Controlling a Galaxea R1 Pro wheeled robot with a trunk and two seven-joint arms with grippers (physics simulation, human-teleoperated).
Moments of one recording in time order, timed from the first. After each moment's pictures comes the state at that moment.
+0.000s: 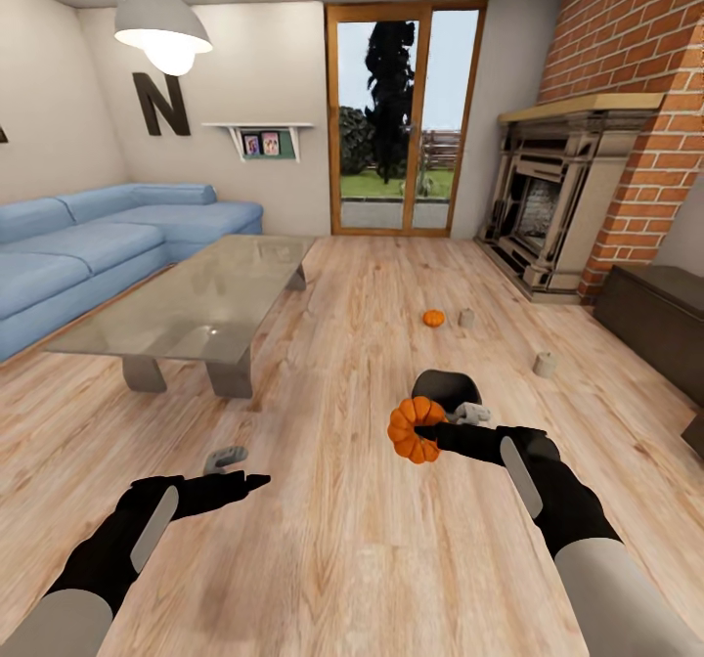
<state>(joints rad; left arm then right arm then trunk) -0.55 0.16 0.00 -0.88 0.33 0.71 -0.41 -0.67 -0.08 -0.01 -0.96 -0.25 0.75 0.38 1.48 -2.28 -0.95</state>
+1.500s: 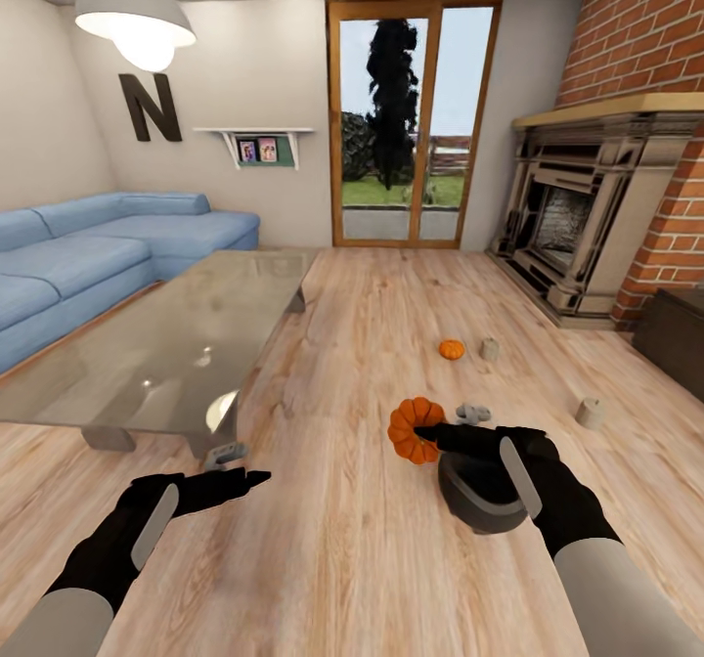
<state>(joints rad) -0.55 0.16 0.01 -0.89 0.33 0.71 -0.41 -0.67 -0.08 -0.01 -0.96 -0.24 0.74 0.38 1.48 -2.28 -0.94</state>
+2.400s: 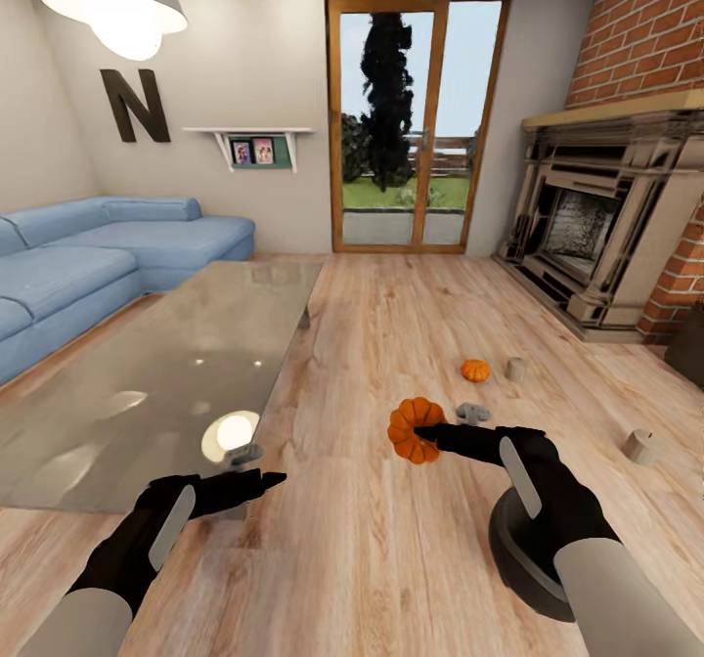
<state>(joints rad) -0.55 0.10 0.00 -0.89 0.33 0.71 -0.41 -0.67 -0.08 -0.01 -0.96 -0.24 0.75 0.38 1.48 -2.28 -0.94</state>
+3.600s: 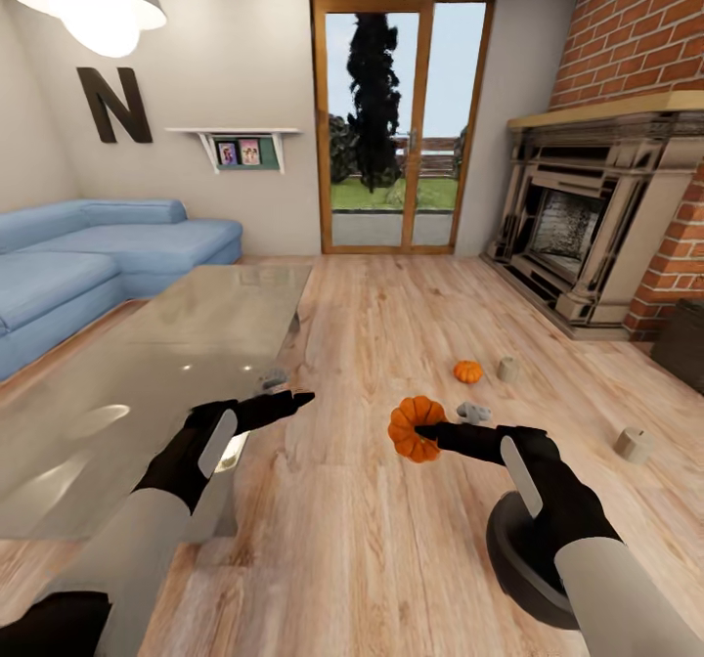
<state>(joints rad) -0.83 -0.01 0.00 -0.76 0.33 0.58 -0.33 -0.67 -0.08 -0.01 -0.96 -0.25 0.75 0.38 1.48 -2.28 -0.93</state>
